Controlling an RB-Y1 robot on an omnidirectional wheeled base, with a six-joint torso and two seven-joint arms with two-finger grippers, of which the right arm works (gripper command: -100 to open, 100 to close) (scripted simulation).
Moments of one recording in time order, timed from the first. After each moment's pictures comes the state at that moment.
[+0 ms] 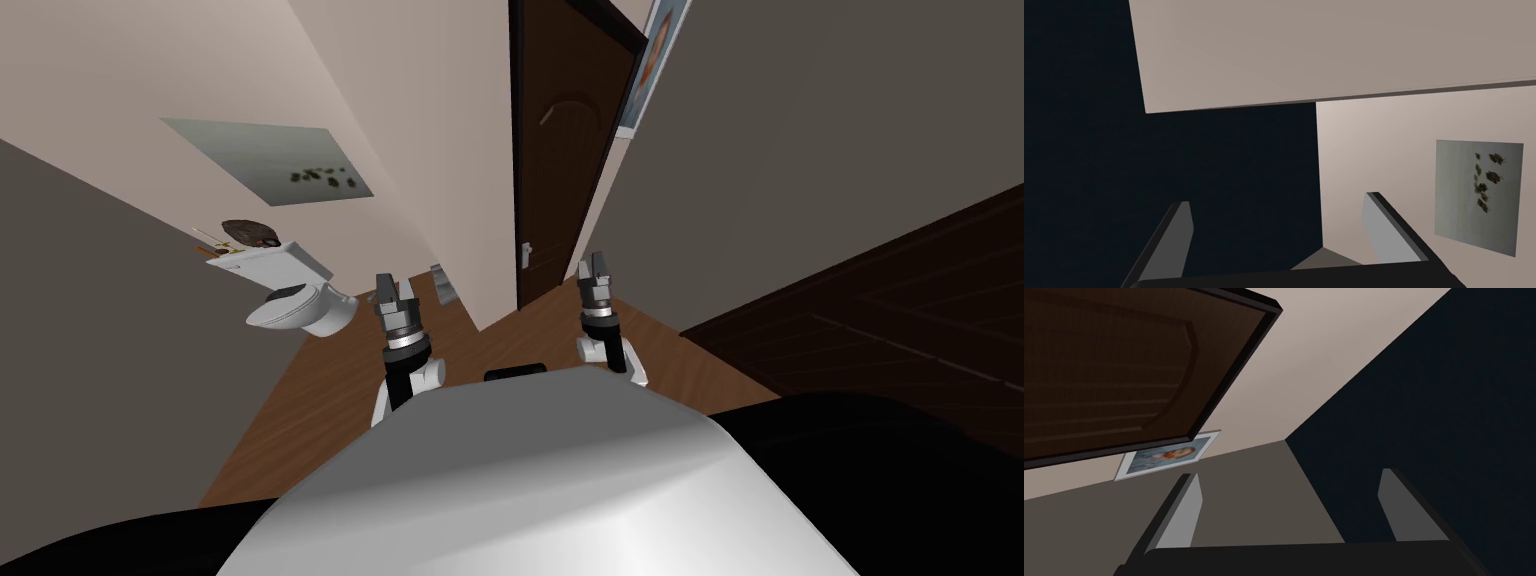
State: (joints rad) arm 0.42 -0.08 -0.02 -2.20 0.11 -0.57 0.05
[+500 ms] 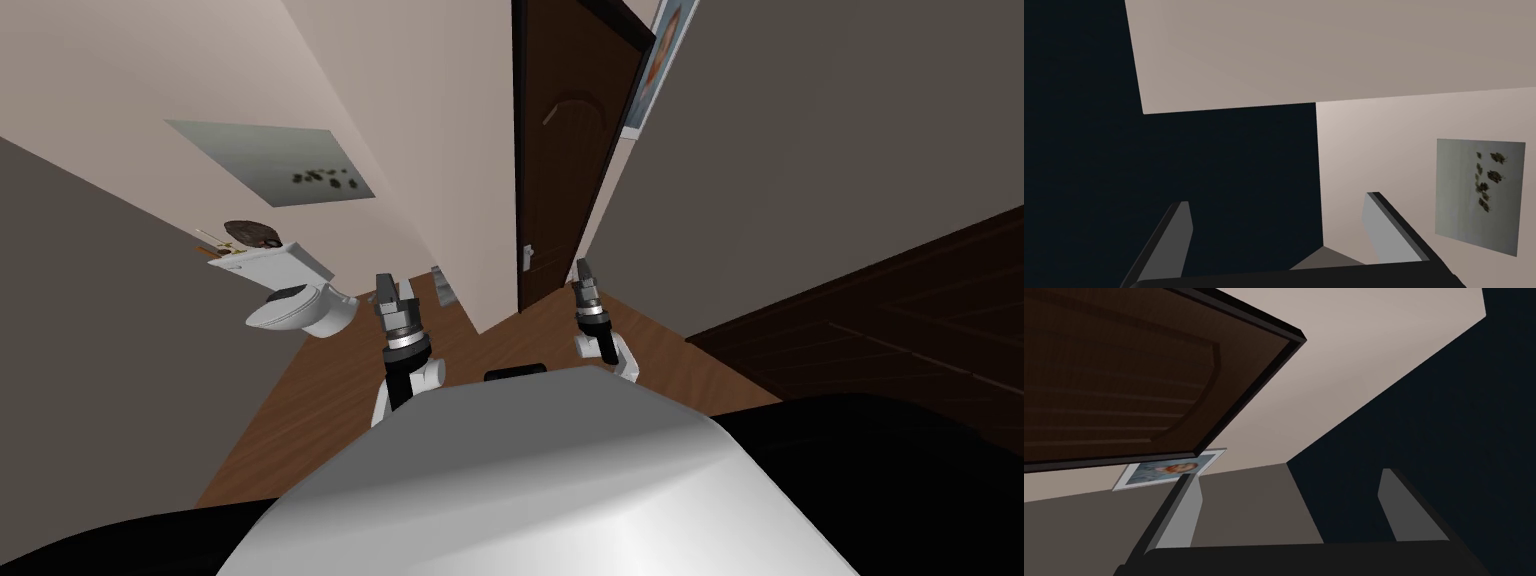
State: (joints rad) arm 0.36 -0.12 -0.03 -2.06 0.15 -0.59 0.11
